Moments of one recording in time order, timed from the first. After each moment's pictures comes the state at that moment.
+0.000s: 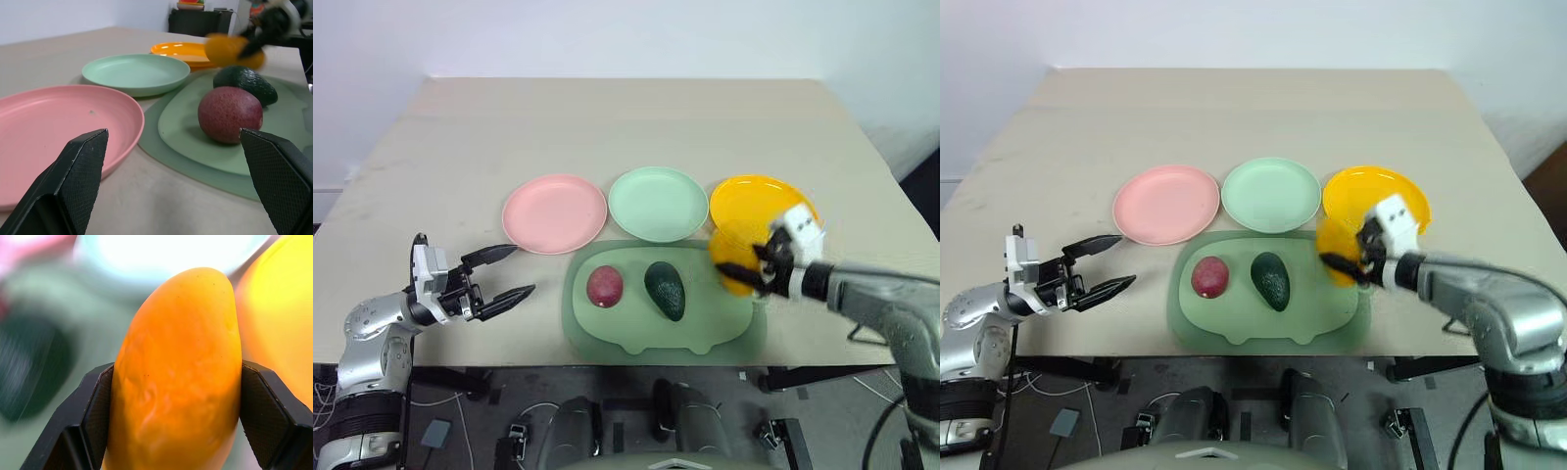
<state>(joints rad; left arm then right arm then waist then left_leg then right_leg) -0.13 0.63 0.29 0.21 -0.58 -0.07 -1.36 -0.39 -0.75 -0.21 -0.32 0.73 1.09 0.45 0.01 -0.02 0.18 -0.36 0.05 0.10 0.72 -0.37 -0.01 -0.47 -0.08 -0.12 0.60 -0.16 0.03</state>
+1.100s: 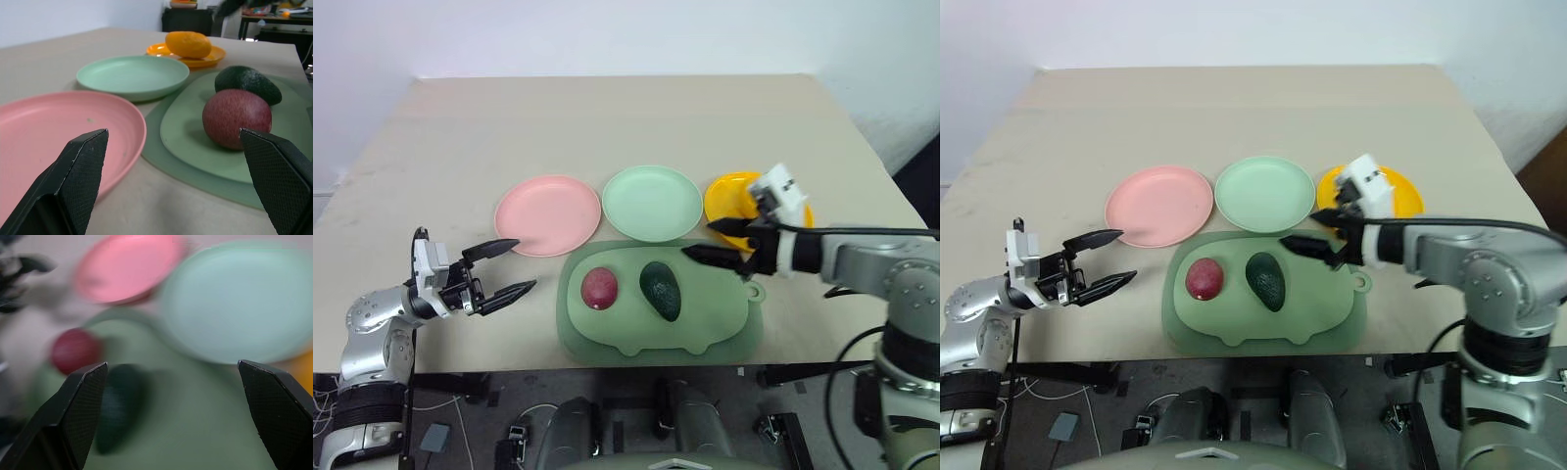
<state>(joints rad) -0.17 0.63 0.28 0.26 -0.57 -0.10 -1.39 -0.57 -0.55 -0.25 -0.56 0.85 1.58 0.49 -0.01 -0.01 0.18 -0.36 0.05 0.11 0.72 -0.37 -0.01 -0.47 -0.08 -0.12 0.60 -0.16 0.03</state>
